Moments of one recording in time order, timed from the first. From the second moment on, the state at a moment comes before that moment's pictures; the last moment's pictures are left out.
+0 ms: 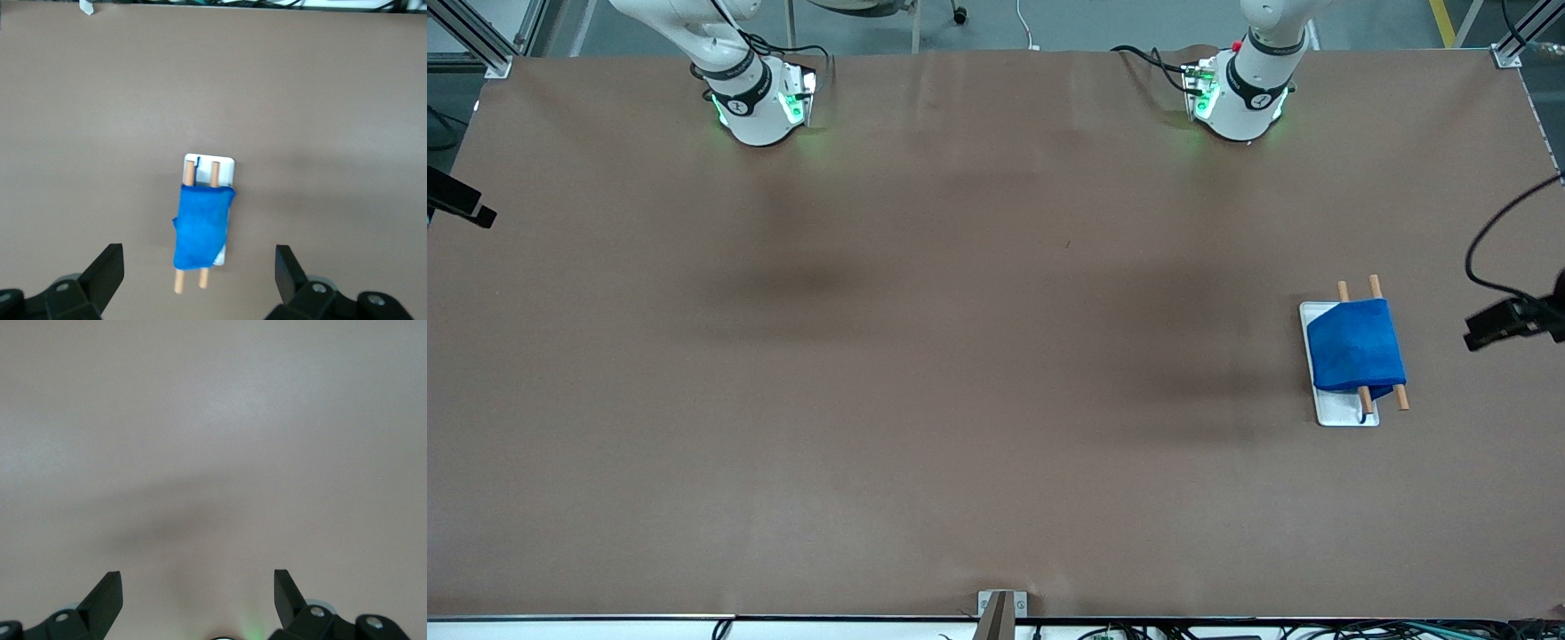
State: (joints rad) left arm 0.51 0.27 -0.61 -1.34 0.24 1.64 -0.14; right arm -0.06 -0.01 -0.10 -1.50 -0.01 1.44 0.06
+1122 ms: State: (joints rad) left arm 0.07 -0.08 -0.17 -1.54 0.01 1.50 -0.08; right arm -0.06 -0.01 -0.10 -1.50 -0.01 1.44 0.03
